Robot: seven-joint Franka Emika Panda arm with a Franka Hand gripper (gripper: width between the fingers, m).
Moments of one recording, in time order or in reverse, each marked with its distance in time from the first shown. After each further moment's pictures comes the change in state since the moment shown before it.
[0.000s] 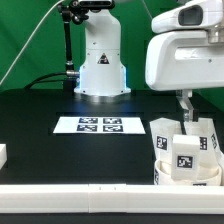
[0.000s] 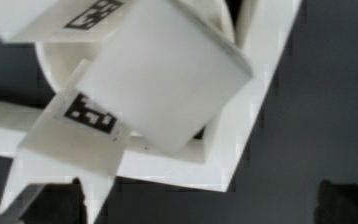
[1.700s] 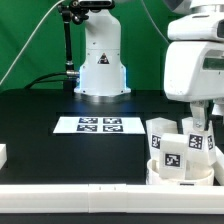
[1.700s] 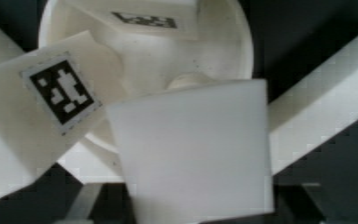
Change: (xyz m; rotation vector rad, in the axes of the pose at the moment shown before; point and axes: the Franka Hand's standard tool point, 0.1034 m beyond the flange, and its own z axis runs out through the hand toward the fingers) arm -0.019 -0.002 0.016 -0.060 -0.046 -0.515
